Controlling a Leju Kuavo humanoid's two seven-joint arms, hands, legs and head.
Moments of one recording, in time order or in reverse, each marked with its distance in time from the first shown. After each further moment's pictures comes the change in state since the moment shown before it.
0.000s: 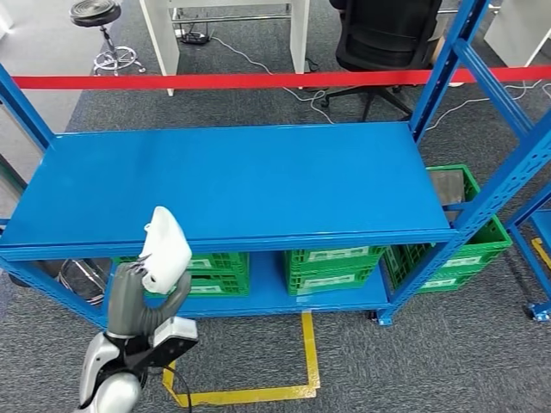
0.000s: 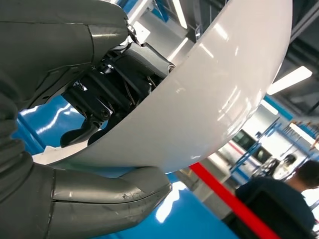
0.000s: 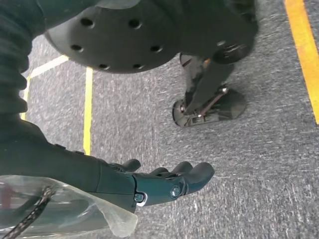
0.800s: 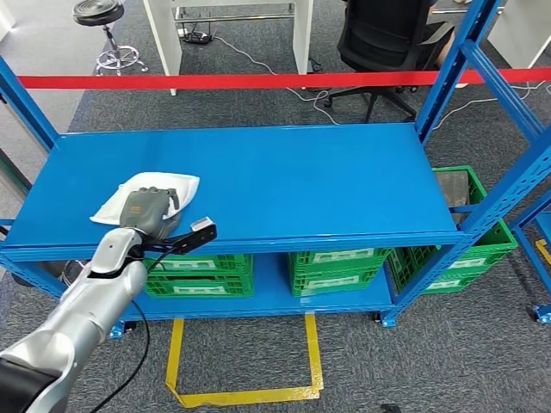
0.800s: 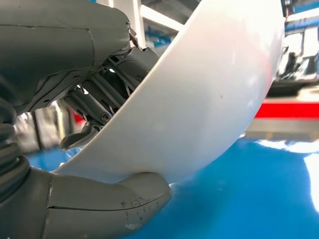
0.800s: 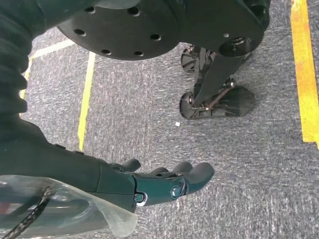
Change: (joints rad) left arm -0.719 -0.075 0.028 1.006 -0.449 -0.133 0.292; right arm -0.023 -0.026 0.006 -0.006 0.084 0.051 0.010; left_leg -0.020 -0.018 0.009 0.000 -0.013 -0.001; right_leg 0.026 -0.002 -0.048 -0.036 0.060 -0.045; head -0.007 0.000
